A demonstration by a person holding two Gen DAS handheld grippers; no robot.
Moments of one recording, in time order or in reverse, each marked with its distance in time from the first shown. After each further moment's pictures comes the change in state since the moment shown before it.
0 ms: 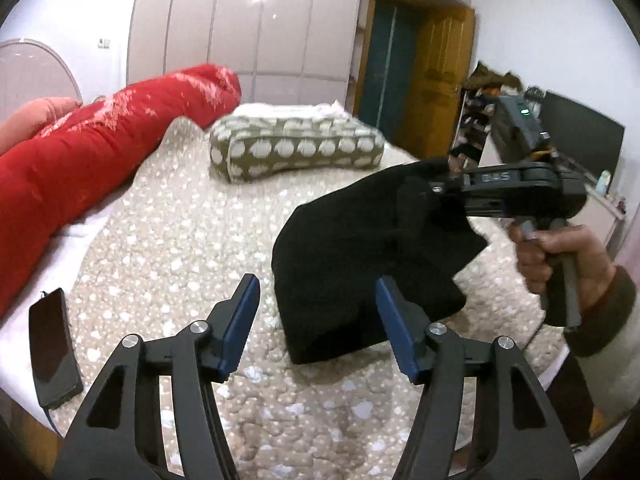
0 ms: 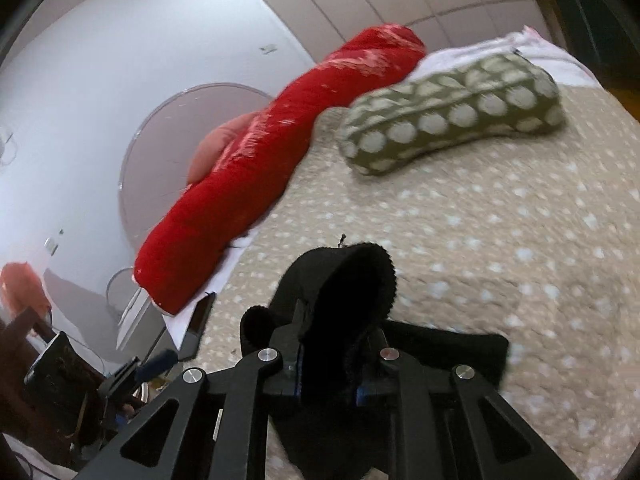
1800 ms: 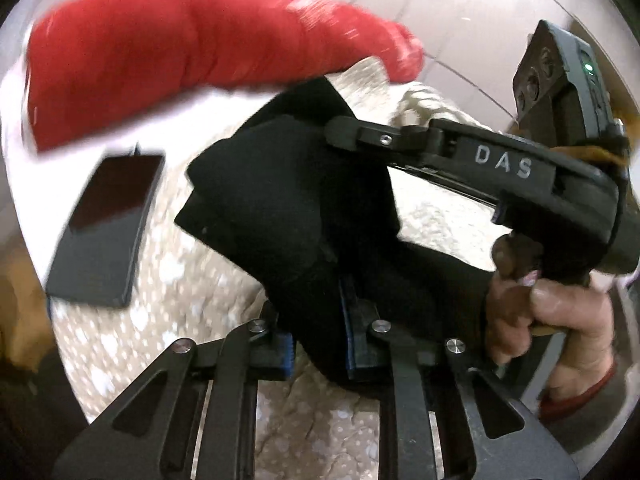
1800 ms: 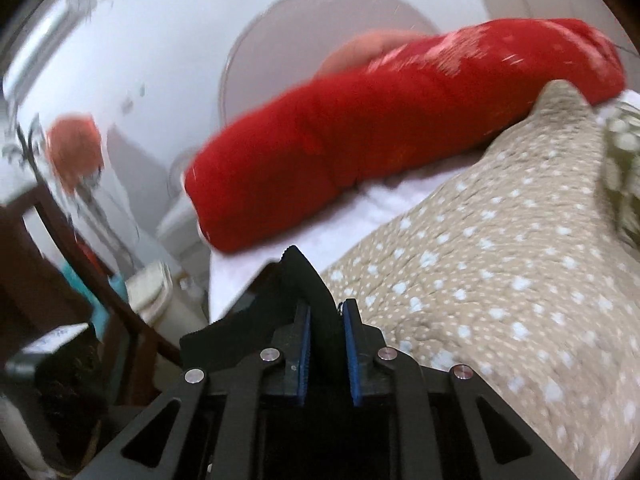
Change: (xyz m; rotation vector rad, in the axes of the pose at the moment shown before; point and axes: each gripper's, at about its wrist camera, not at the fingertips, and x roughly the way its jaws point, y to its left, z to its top) left arm 0.023 0.103 -0.029 -0.516 0.063 0.348; right arm 0.213 0.164 0.024 -0.455 0.242 0.355
